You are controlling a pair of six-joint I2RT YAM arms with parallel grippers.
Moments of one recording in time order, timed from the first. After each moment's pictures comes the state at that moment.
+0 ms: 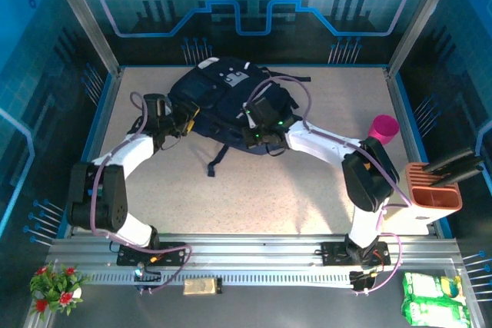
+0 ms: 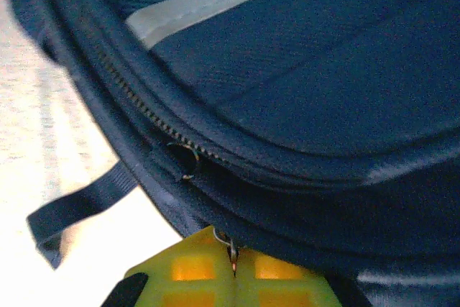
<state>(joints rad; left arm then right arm) -0.02 1.50 0.86 0.03 0.42 -1.14 0.71 1.83 1.37 -0.45 0.01 0.32</state>
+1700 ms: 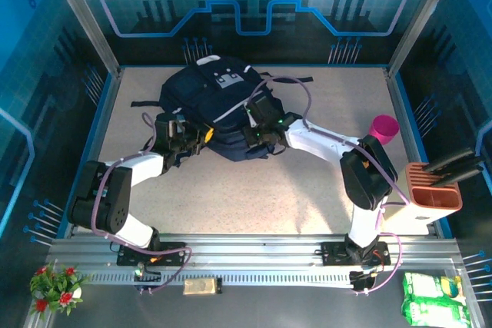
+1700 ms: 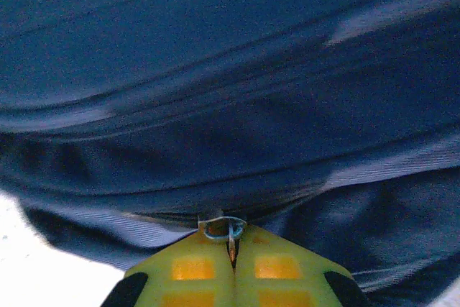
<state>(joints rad) -0.13 1.53 0.63 0.38 0.50 -1.42 0.67 1.84 1.37 -0.47 0.05 0.31</state>
